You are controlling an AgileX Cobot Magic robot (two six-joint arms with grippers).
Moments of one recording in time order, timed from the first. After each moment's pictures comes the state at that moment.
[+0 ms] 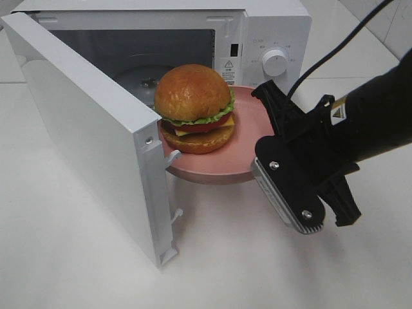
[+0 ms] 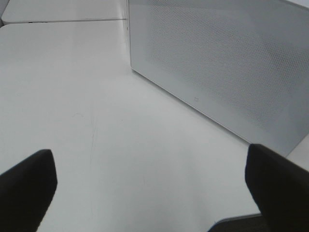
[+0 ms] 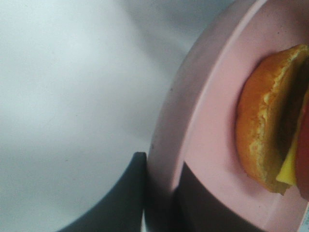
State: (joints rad) left arm -0.06 0.00 -0.52 -0.12 1.07 0.06; right arm 0.61 1.38 -0.71 0.15 0.28 -1.67
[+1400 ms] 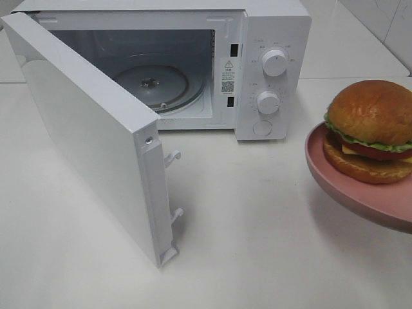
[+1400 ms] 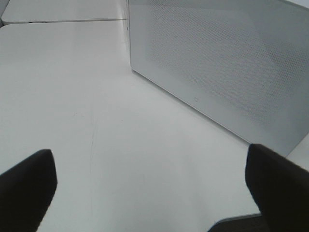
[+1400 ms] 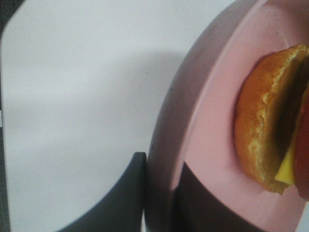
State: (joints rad) left arm -0.06 0.00 -0.52 -0.12 1.07 0.06; right arm 0.61 0.66 -0.38 -0.37 0.76 -0.81
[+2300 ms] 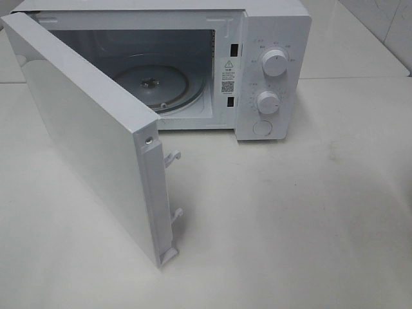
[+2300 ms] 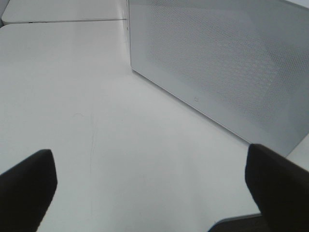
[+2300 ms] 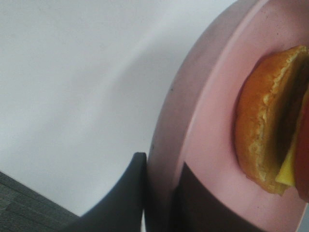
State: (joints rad) left arm -0.06 0.00 -0.52 -0.12 1.07 0.06; right arm 0.61 0.80 -0.38 -0.75 0.96 0.14
